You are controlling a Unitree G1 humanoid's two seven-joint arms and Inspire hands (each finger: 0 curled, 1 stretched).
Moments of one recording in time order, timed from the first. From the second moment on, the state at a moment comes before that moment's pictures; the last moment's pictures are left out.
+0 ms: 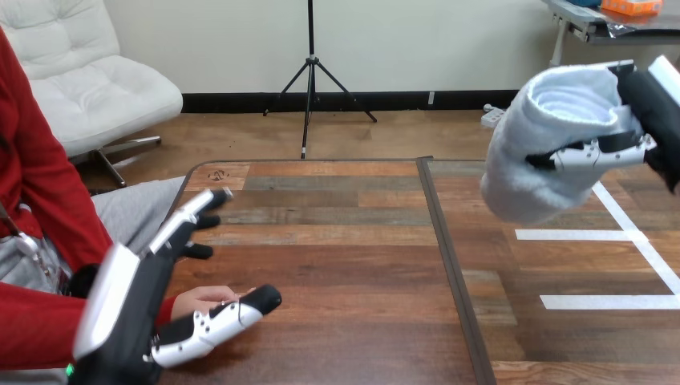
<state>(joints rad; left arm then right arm) 0.36 0.26 0.12 -0.19 0.39 -0.51 0.02 -0.62 -0.70 0.03 0.94 -0.01 -0.64 0.28</state>
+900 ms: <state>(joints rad) 0.26 0.40 0.16 -0.21 0.69 -0.44 0.05 -0.55 -0.69 0.01 0.92 -0.01 -0.59 0.31</state>
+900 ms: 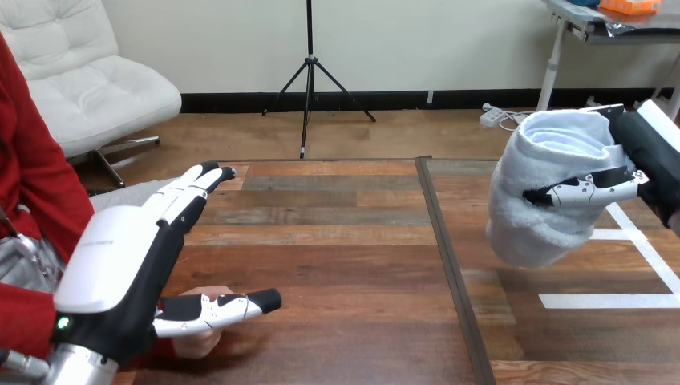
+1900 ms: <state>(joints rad) 0.19 0.60 0.14 -0.19 0.66 -0.36 -0.22 -0.55 -0.69 -0.02 0.91 -0.01 -0.57 0.32</state>
